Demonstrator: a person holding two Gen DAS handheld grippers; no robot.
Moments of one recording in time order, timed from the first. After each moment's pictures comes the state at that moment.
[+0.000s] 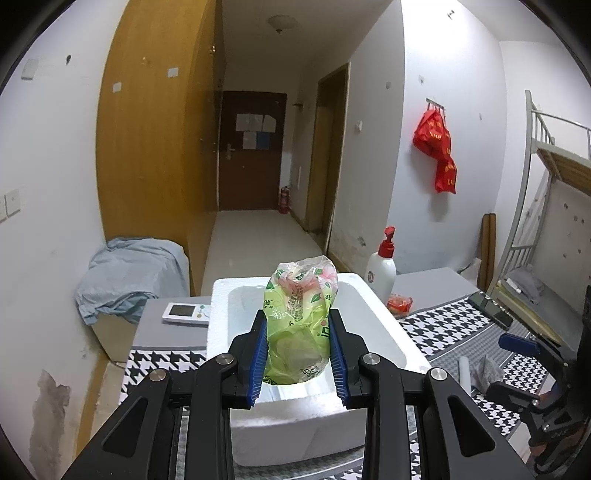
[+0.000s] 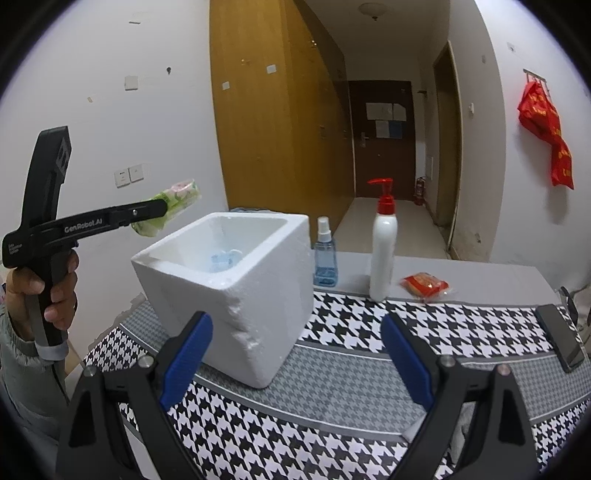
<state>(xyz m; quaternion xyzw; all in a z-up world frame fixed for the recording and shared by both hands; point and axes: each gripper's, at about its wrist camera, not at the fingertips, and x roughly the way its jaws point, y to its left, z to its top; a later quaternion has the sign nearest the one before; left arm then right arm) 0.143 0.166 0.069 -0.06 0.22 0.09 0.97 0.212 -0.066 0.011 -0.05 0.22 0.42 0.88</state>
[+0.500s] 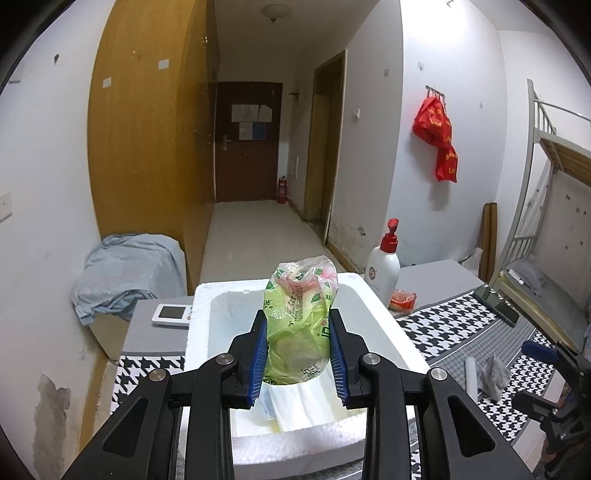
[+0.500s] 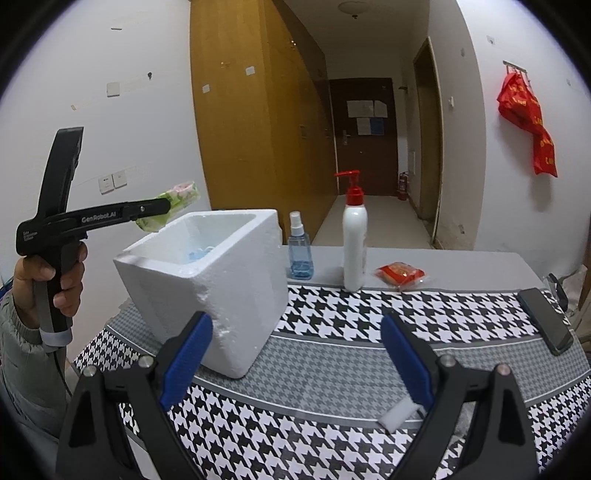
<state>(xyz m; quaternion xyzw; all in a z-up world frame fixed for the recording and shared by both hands) 0.174 0.166 0.064 -0.05 0.25 0.08 0.96 0.217 -0.092 0.005 -0.04 0.23 0.39 0.89</state>
